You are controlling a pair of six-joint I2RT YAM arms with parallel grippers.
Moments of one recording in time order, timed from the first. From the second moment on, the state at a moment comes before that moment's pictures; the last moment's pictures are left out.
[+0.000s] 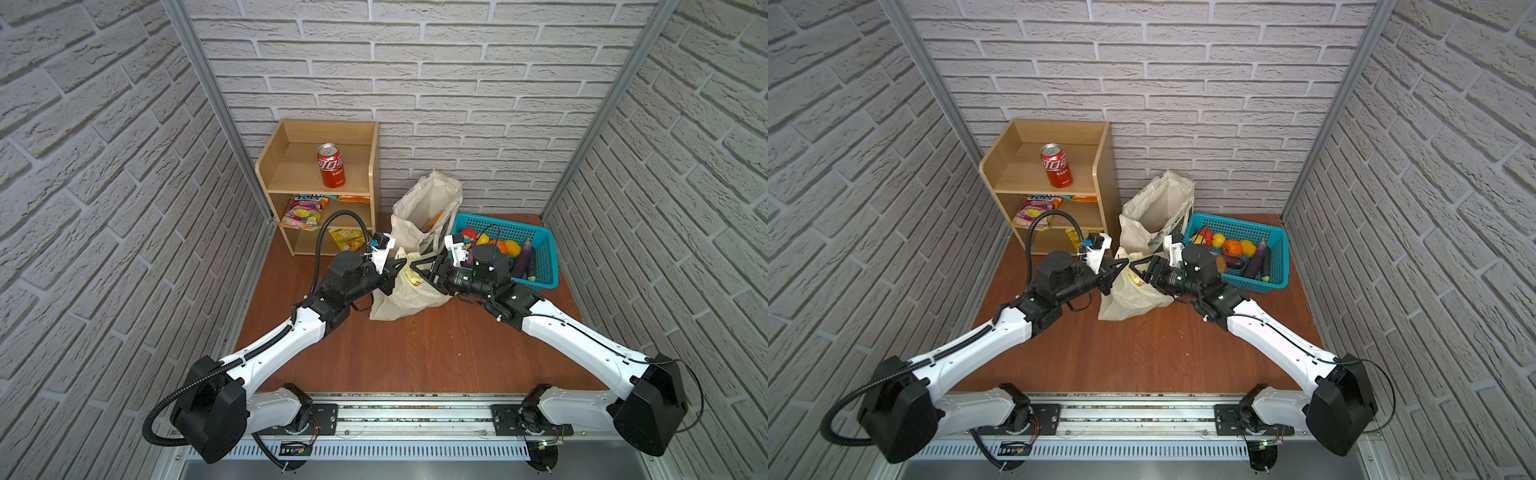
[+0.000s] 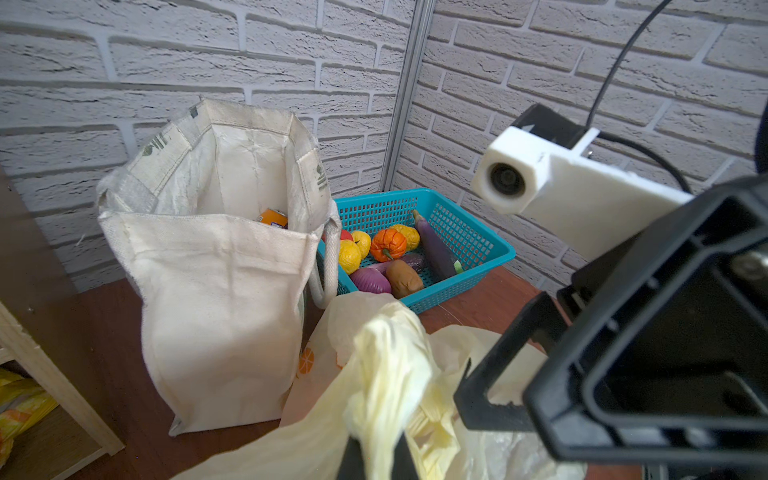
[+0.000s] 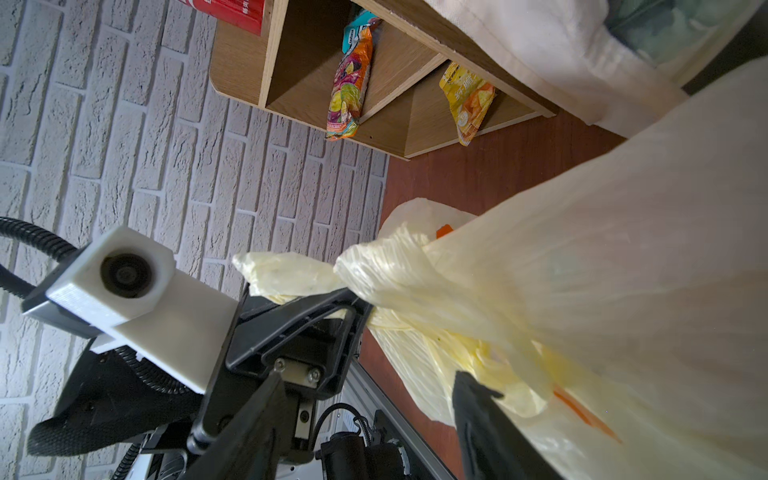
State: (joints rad) left arm -0.62 1.22 0.82 0.22 0.31 -0.14; right arm 0.58 1.25 0.97 -0.05 -0.37 1.09
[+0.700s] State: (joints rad) left arm -0.62 1.22 0.82 0.21 0.30 -0.12; right arm 0.63 1.29 0.87 0.10 -0.38 1.19
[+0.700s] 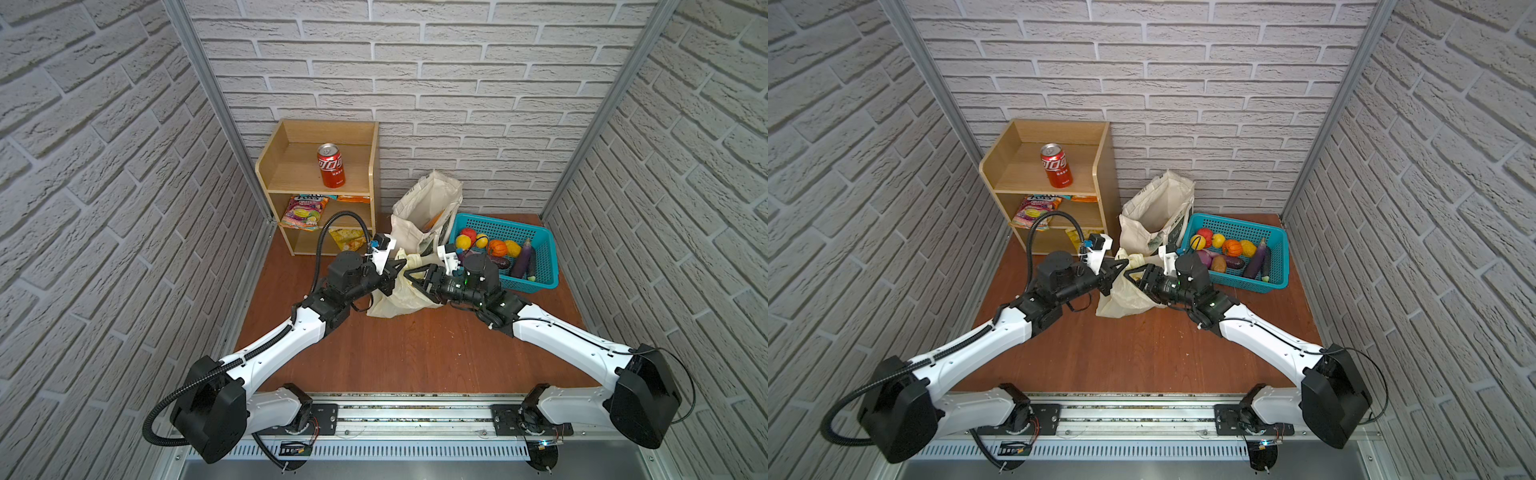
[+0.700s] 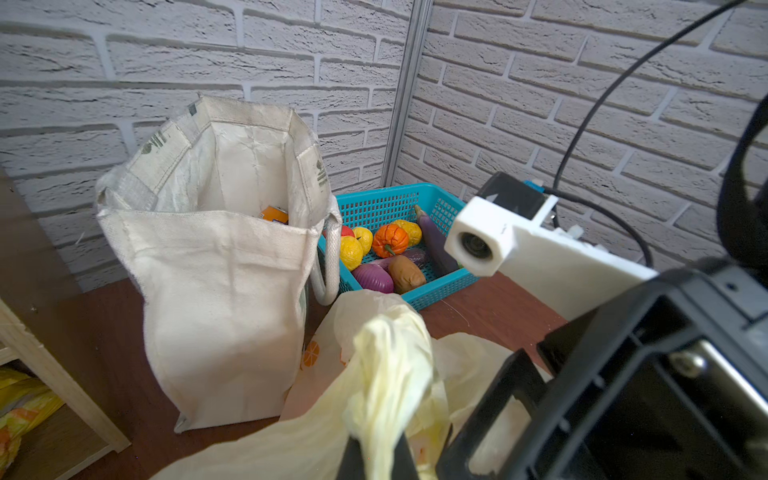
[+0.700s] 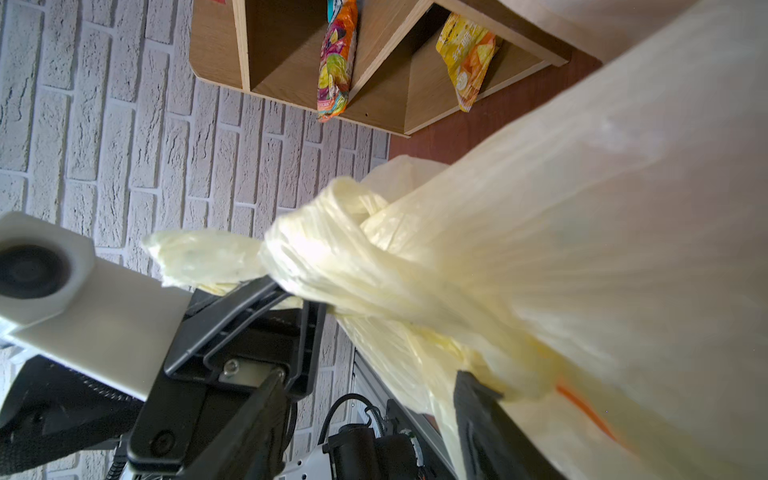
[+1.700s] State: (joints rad) left arm -0.62 1.22 0.82 0.22 0.30 -0.12; right arm 0.61 1.19 0.83 -0.03 -0.24 1.11
